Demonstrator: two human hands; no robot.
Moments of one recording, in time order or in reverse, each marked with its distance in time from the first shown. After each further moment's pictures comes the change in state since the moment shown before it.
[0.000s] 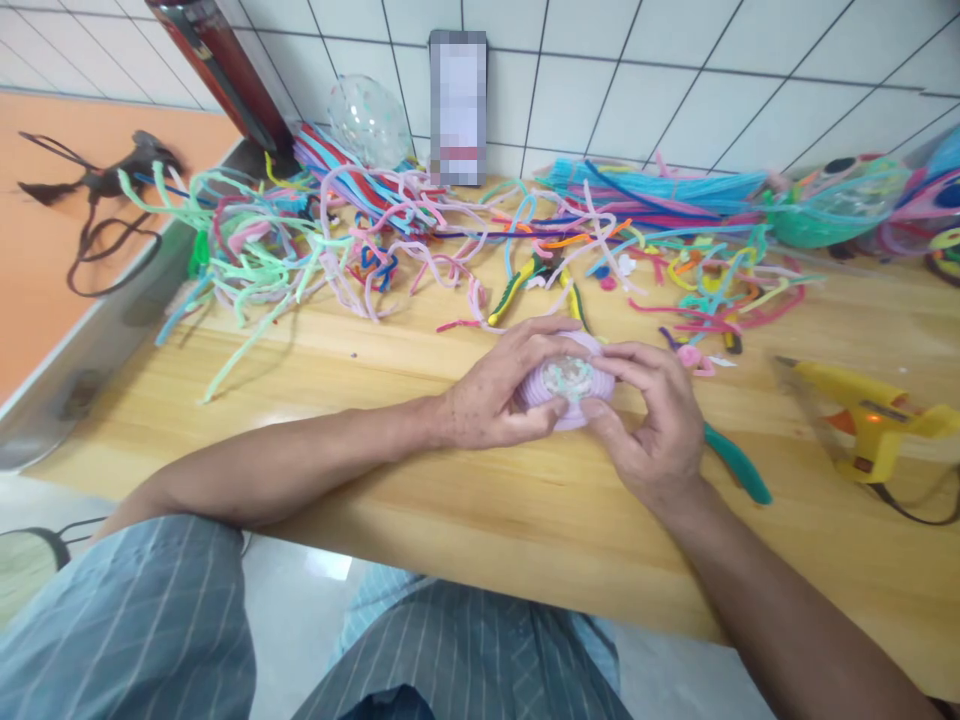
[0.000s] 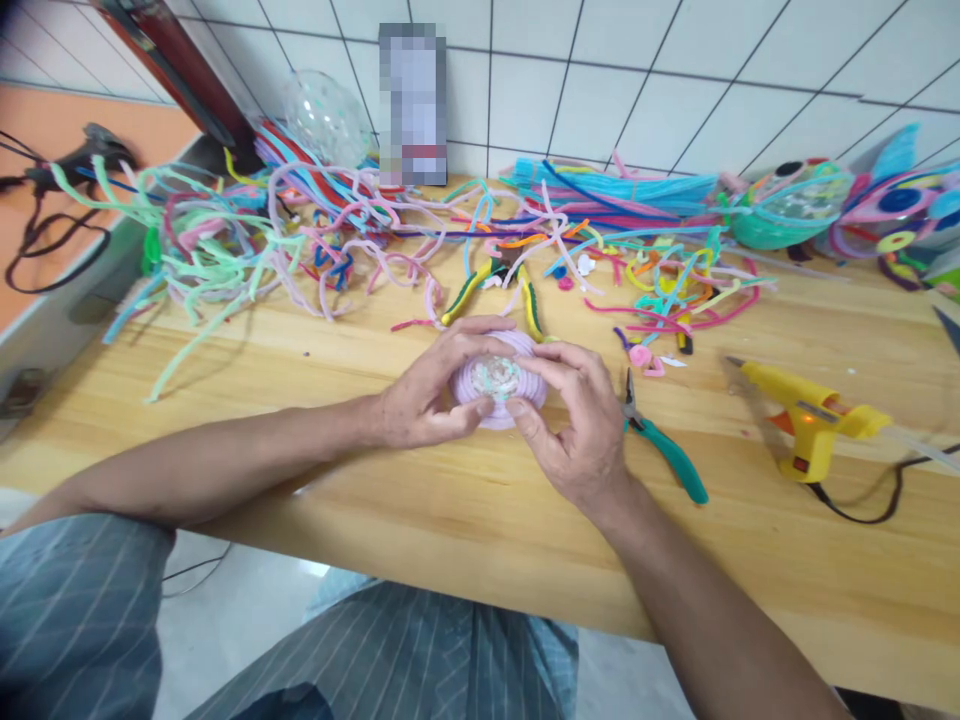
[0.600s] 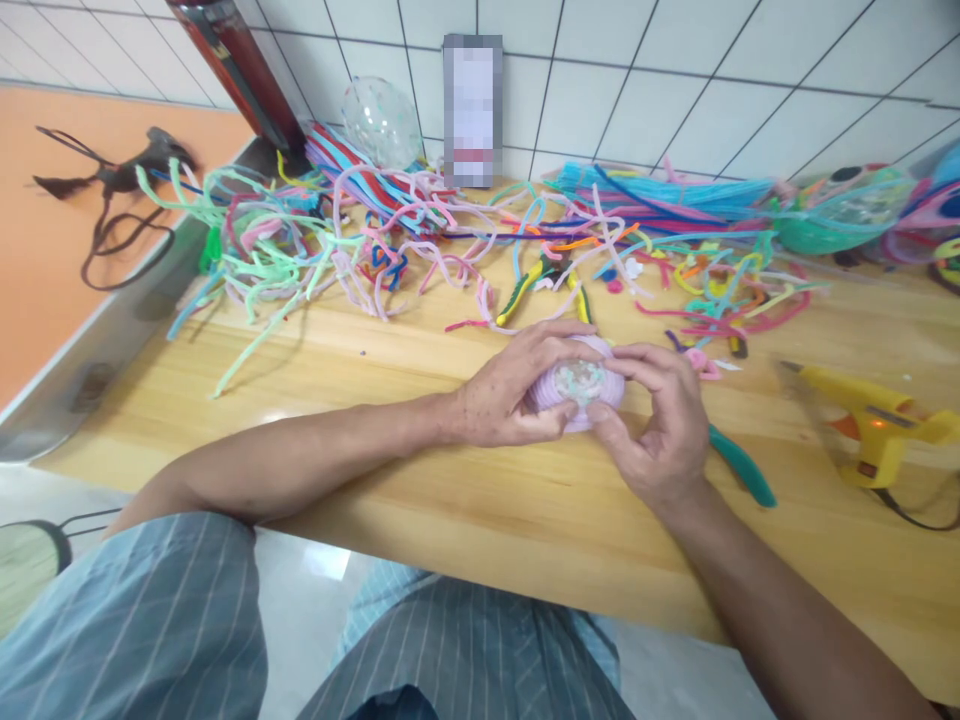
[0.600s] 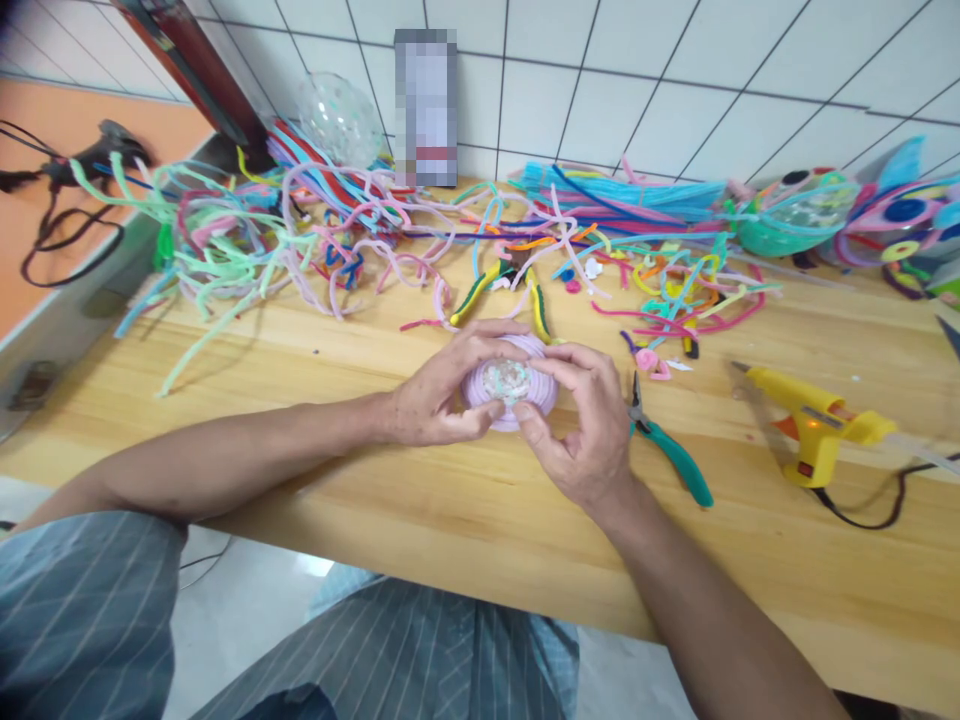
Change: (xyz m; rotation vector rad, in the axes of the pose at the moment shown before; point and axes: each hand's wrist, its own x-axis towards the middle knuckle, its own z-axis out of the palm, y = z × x) left_hand -0.001 -0.006 0.005 -0.046 0.007 0.021; right_hand 0.000 -0.001 0.002 -0.007 0.007 -0.010
